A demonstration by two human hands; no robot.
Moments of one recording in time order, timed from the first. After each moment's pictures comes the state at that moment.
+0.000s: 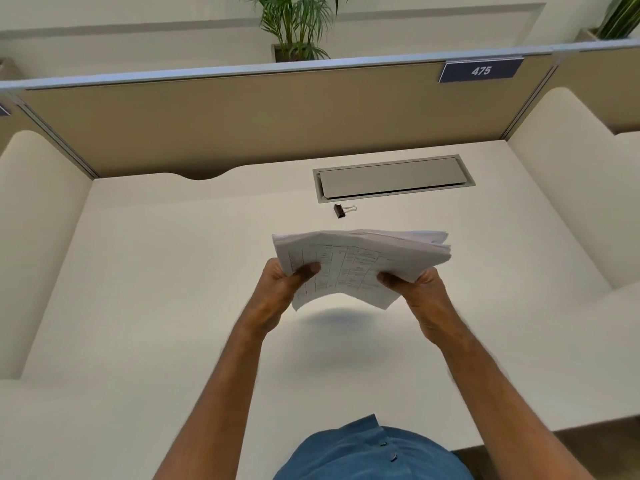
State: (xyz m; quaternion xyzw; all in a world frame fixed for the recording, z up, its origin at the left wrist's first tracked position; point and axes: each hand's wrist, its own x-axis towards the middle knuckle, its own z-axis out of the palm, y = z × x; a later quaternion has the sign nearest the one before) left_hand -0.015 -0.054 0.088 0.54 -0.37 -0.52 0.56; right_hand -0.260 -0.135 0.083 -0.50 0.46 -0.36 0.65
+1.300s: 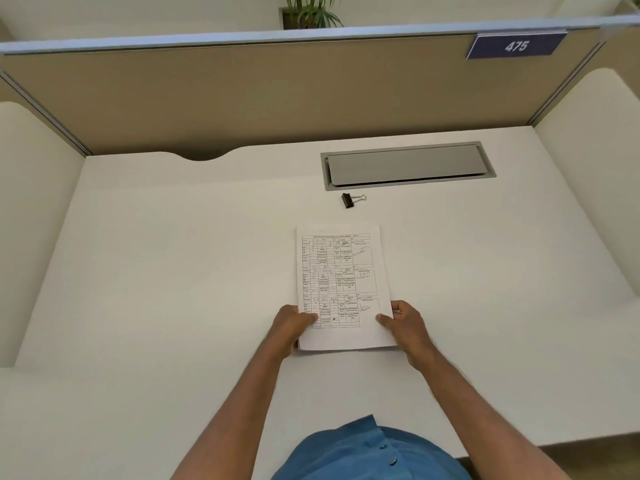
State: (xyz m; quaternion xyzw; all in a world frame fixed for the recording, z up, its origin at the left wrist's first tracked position) left_hand -0.026 -0.047 -0.051 0.76 -0.11 -0.58 0.29; right_hand -0.266 -0.127 -0.059 -0.47 0.67 -0.14 0.56
